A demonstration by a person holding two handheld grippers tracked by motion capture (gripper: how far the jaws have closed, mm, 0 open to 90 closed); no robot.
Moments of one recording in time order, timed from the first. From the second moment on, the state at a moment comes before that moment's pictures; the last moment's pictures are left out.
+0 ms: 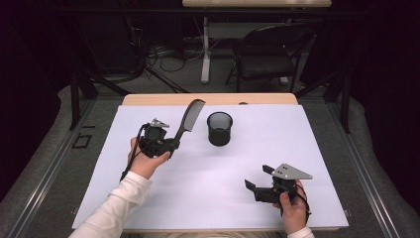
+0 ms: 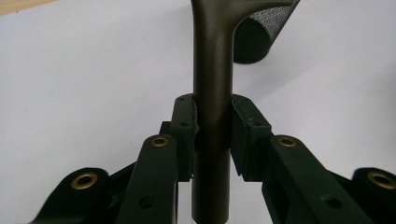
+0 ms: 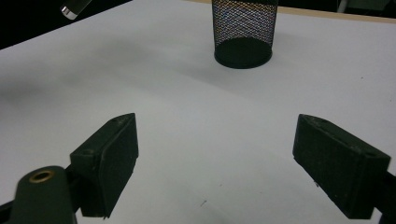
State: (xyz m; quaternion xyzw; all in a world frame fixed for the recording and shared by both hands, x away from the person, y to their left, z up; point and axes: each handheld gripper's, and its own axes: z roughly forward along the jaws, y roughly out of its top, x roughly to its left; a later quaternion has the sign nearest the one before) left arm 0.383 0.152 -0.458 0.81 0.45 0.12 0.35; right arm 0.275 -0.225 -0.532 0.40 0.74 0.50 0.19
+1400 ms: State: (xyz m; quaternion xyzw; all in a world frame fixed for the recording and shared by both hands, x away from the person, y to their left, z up) left arm 0.361 0.110 -0.452 0.76 0.41 0.18 0.47; right arm 0.275 -0.226 -0.531 0.40 0.74 0.50 0.19
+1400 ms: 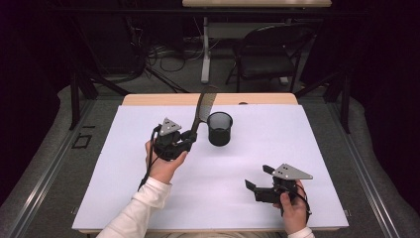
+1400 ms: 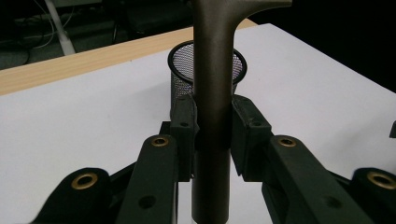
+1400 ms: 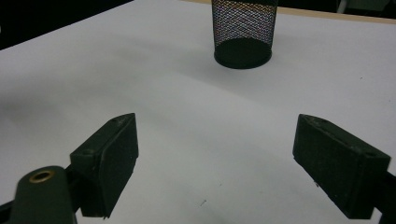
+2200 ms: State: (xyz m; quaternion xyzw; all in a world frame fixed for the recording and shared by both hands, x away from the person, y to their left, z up) left arm 0.355 0.111 -0.474 0.74 0.40 0.21 0.51; right arm 0.277 -0.219 -0.533 0.40 0.74 0.50 0.20
